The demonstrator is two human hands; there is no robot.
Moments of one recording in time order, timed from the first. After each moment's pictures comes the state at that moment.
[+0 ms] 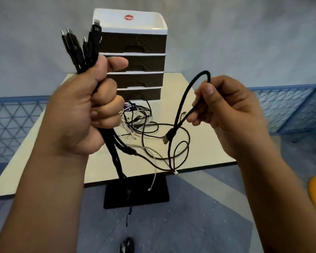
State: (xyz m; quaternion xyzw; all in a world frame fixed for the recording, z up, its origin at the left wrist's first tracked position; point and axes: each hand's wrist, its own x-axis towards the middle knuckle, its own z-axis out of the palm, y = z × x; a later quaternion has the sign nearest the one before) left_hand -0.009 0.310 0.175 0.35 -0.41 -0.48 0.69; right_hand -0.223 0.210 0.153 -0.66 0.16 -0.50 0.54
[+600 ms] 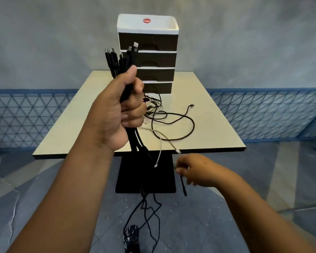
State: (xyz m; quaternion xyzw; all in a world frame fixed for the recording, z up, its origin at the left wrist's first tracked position) left_hand -0.081 0.378 0.164 0.39 -0.38 -0.47 0.69; right_hand -0.267 0.275 0.050 -0.87 0.37 0.08 0.30
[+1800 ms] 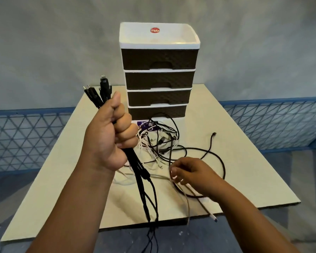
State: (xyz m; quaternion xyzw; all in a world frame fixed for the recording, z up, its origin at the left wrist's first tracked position) left_hand 0.084 0.232 0.134 0.33 -0.27 -0.52 0.74; right_hand -0.113 0.134 0.020 -0.75 0.39 -0.14 0.51
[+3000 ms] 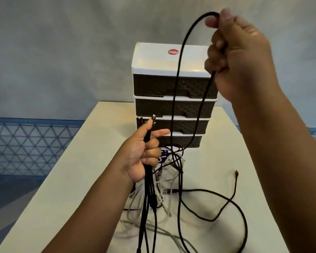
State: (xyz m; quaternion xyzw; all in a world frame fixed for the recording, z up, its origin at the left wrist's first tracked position) left_hand 0.132 0.106 0.115 0.42 -0.15 -0.62 0.65; right_hand -0.002 -0.031 0.256 -0.60 0.05 -0.50 0.62
